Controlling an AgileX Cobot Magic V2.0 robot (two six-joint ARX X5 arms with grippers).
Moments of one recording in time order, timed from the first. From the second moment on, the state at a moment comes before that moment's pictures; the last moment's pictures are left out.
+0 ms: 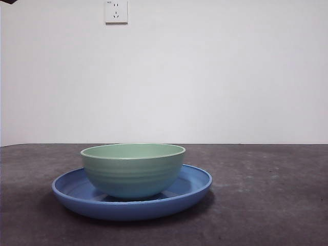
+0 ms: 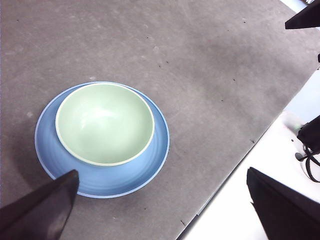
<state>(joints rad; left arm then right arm) -0.73 0.68 0.92 -0.82 0.21 -0.15 0.49 0.53 0.82 -0.92 -0.32 0.13</state>
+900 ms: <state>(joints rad) -0.72 0.68 0.92 -0.82 0.21 -0.13 0.49 0.53 0.82 -0.92 -0.32 0.16</state>
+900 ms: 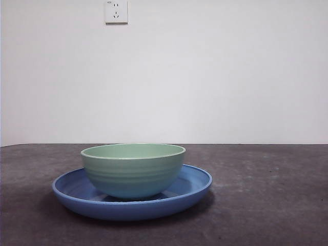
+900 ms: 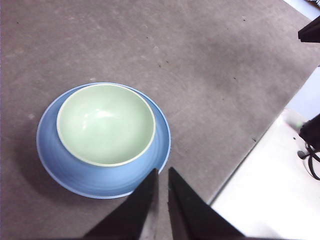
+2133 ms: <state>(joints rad) -0.06 0.00 0.03 -0.18 0.04 -0.05 0.49 0.53 0.82 -0.92 -0.32 0.16</state>
